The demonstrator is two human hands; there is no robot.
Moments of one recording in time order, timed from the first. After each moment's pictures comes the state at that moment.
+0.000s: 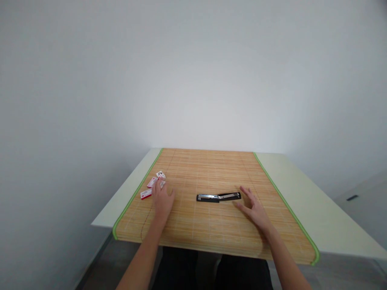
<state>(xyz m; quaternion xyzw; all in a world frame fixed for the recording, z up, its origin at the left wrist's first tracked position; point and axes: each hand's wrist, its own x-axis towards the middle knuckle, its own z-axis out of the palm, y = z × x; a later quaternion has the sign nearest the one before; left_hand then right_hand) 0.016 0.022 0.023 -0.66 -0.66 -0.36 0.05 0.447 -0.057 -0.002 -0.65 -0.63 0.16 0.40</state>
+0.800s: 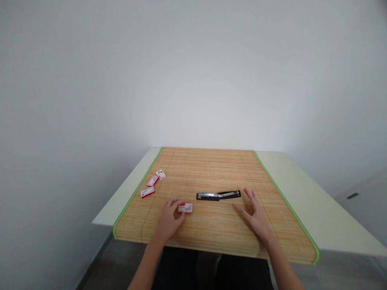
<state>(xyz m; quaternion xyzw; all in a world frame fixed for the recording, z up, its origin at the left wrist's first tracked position) 0.029 -0.052 0.011 -0.76 -0.55 -0.32 -0.14 0.417 -0.091 0.012 -0.64 -0.59 0.18 0.46</state>
